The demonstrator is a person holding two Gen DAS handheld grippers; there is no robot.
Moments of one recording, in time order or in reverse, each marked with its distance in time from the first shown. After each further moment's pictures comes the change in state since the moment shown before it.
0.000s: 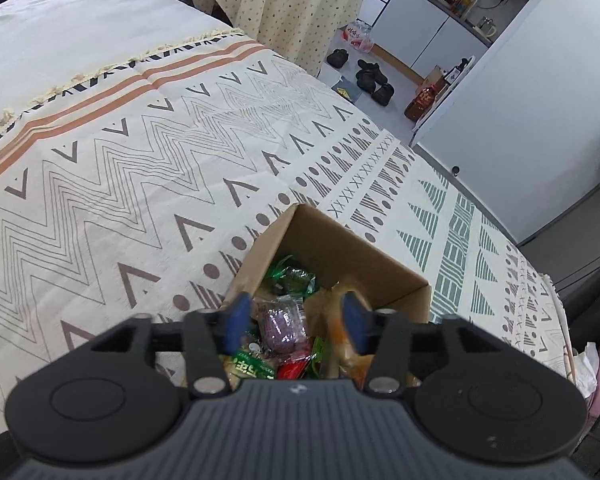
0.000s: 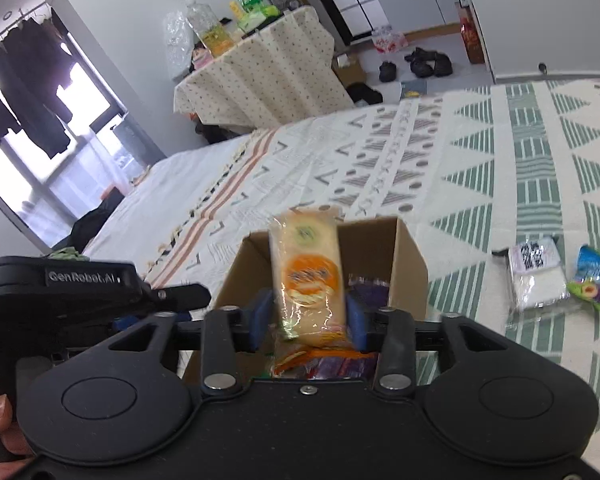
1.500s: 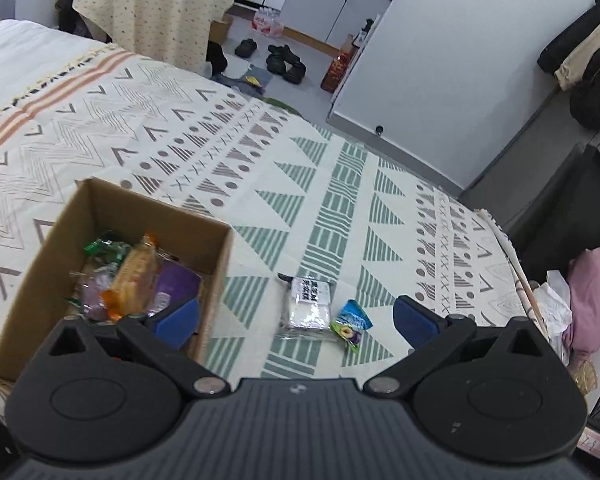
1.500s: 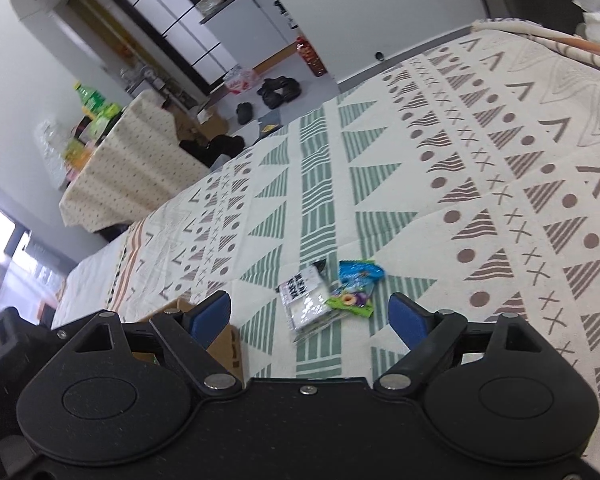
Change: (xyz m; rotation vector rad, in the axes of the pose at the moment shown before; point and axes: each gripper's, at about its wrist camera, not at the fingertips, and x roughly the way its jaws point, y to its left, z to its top) left arm 0.011 -0.156 -0.059 0.216 0.021 -0.113; right arm -0.106 -0.142 0.008 0.382 -0.123 -0.245
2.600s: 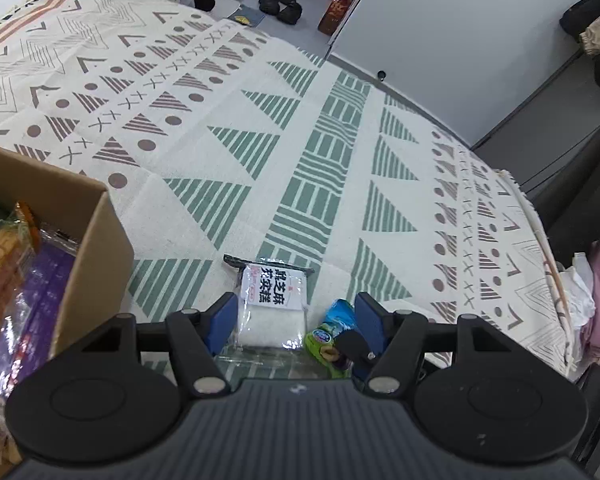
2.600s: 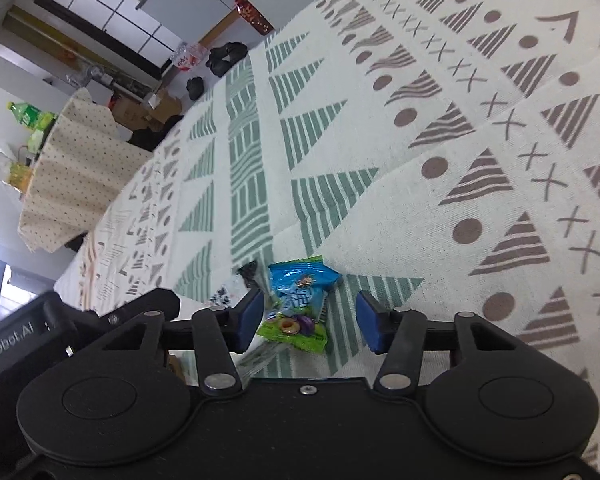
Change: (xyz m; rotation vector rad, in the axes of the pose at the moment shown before) left arm 0.138 -0.024 0.004 -0.022 0.165 -0.013; right arm 0.108 -0.052 0.006 0.169 0.141 -0.046
